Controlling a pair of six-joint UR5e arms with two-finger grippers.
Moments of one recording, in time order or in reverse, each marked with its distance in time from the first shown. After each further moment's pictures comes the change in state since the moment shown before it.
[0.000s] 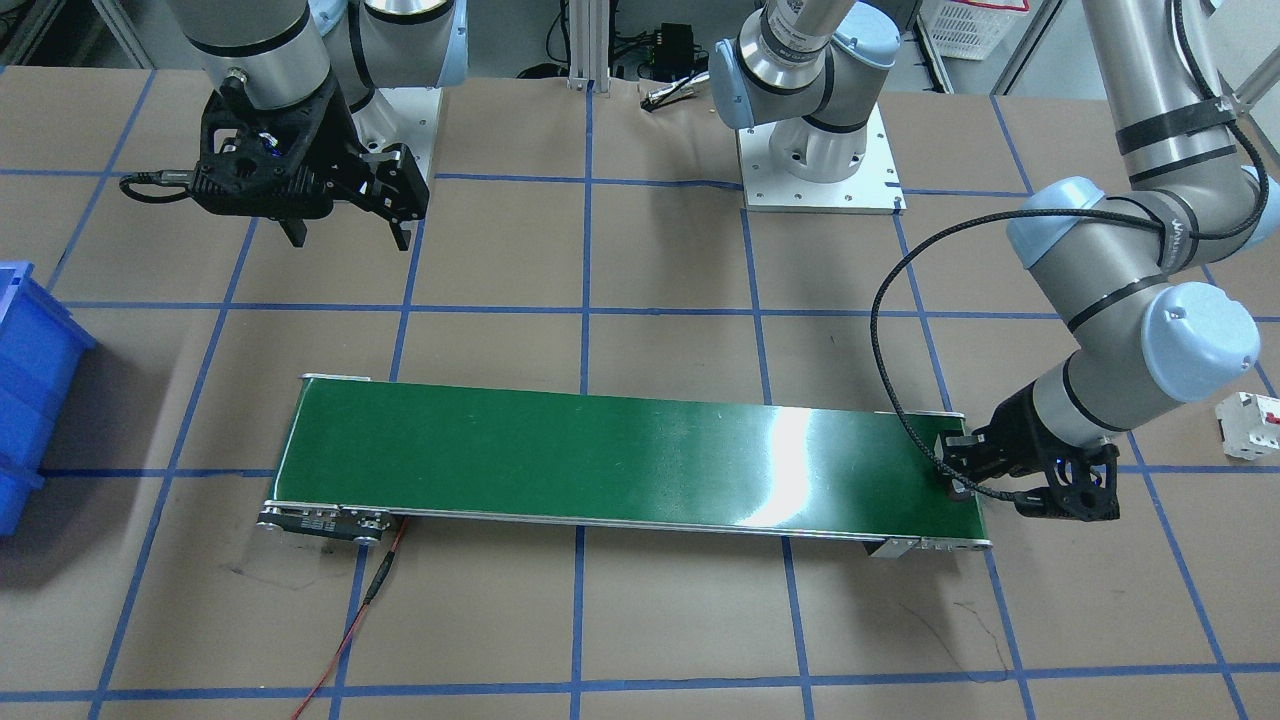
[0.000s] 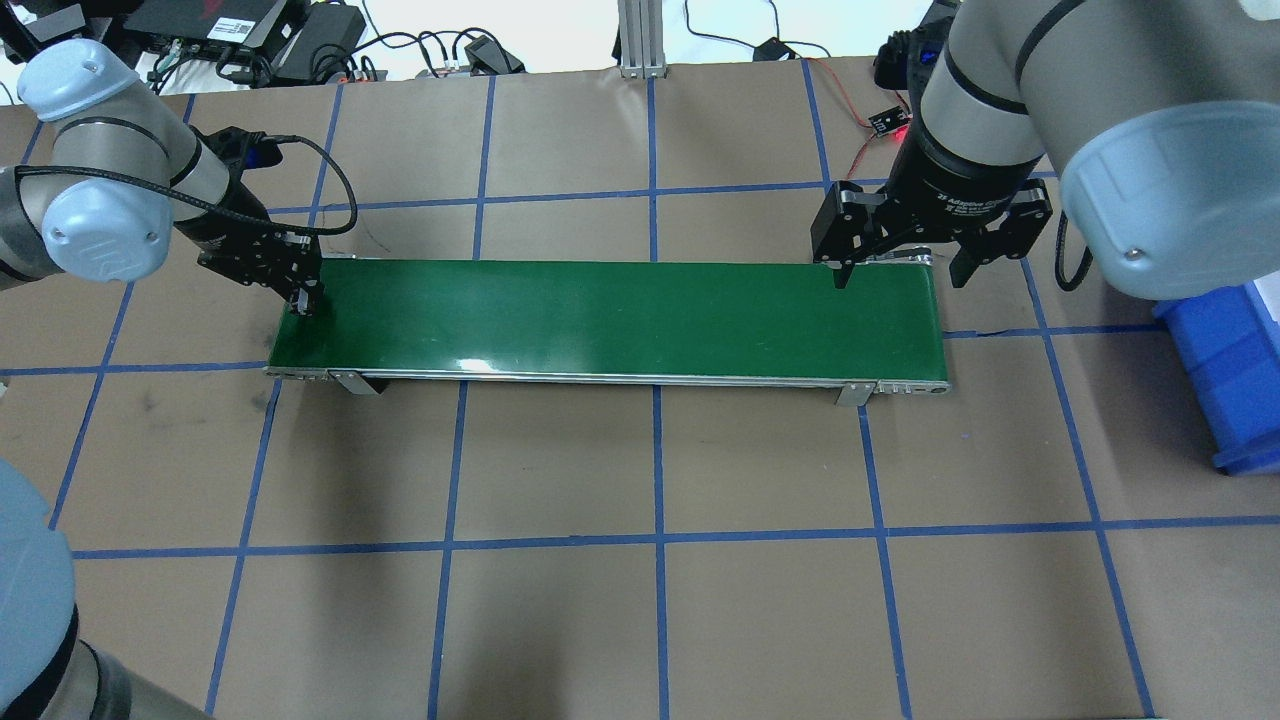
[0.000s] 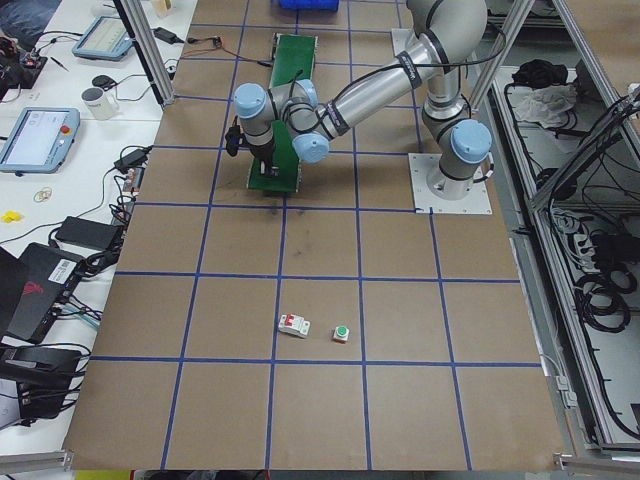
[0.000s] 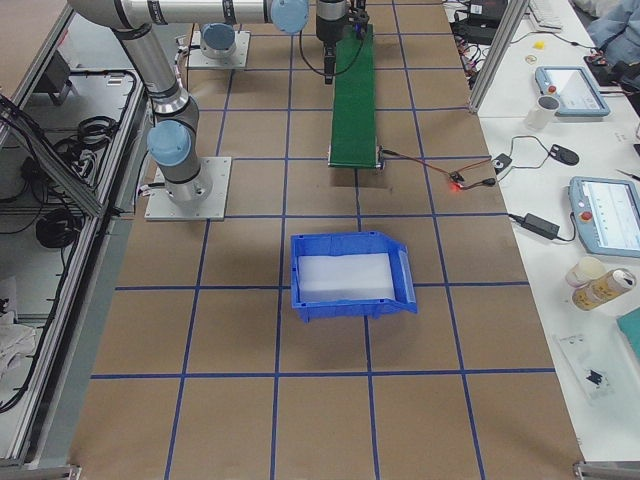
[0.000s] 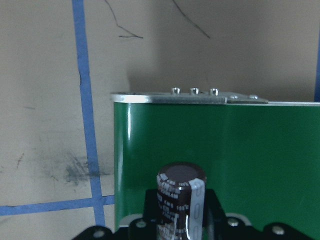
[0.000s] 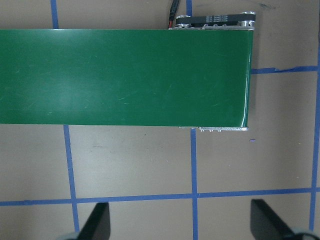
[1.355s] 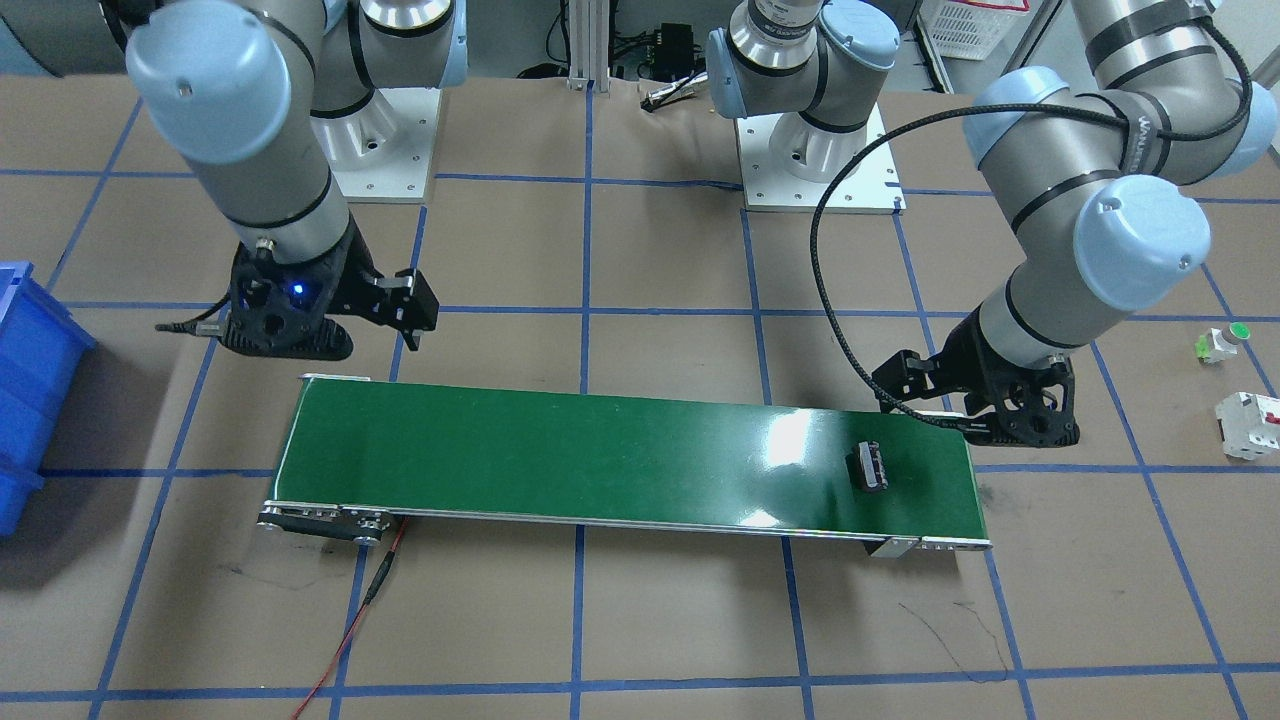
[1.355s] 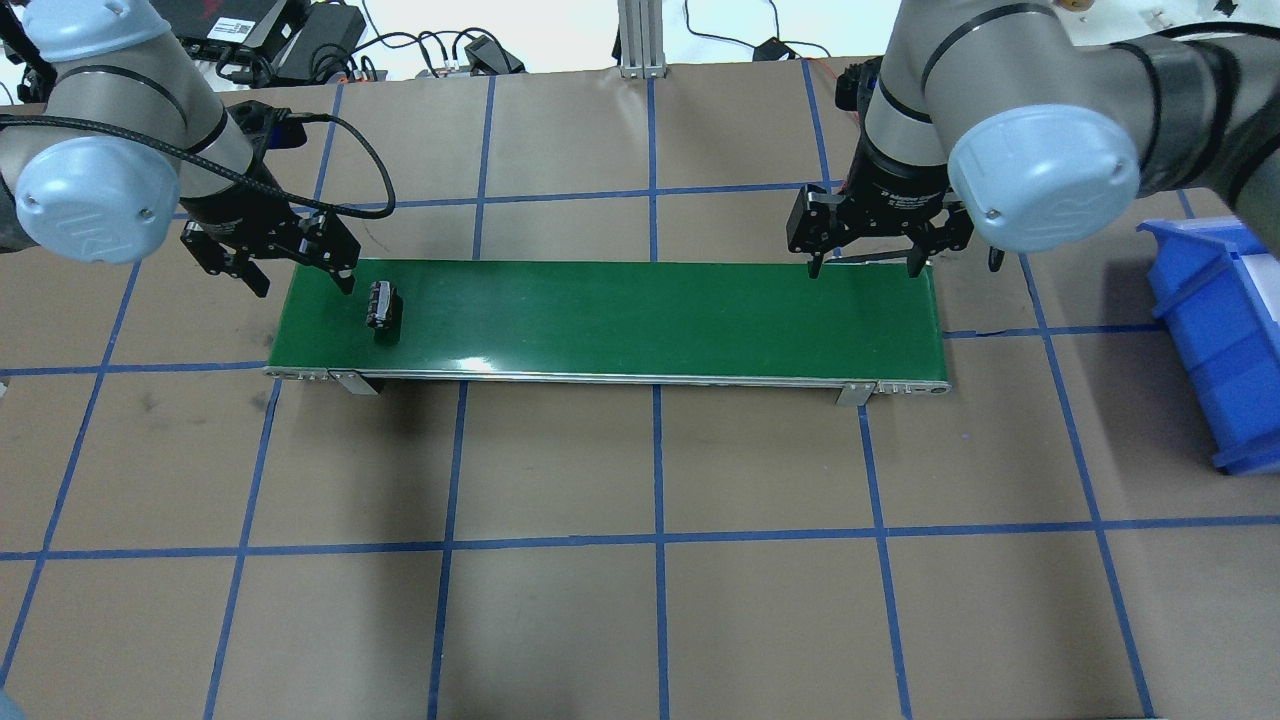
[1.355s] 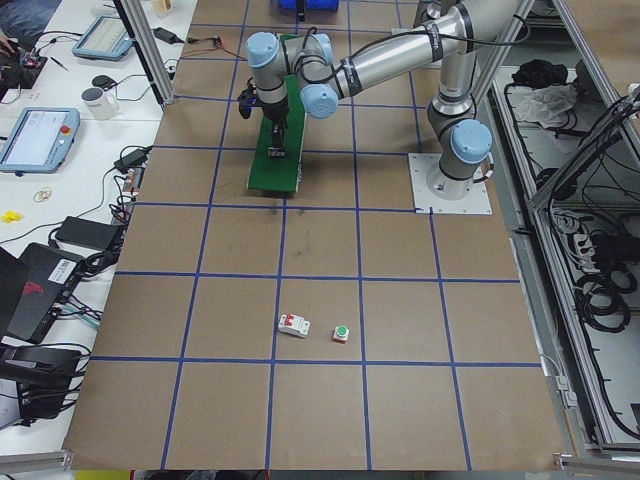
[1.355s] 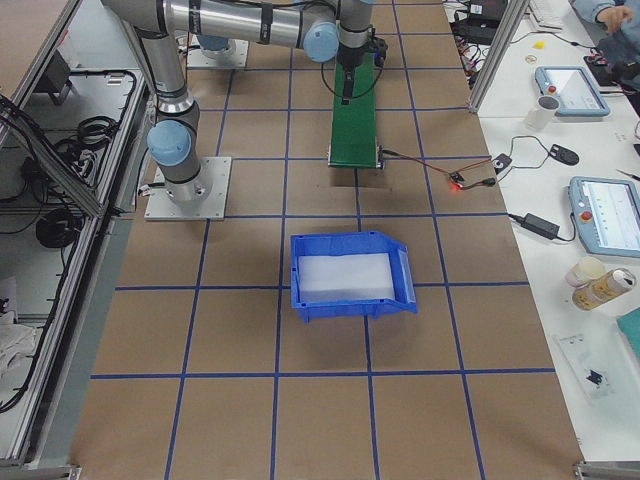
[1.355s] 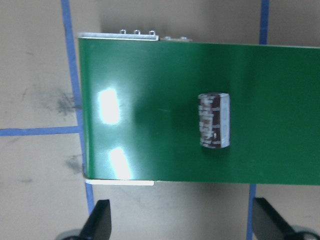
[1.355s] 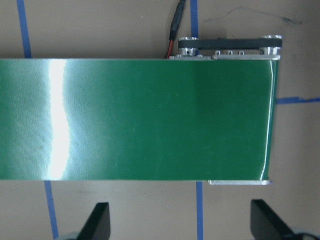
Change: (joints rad) left arm -0.121 0.158 0.006 -0.184 0.101 -0.135; right arm -0.005 0.187 0.001 -0.145 -0.010 0.003
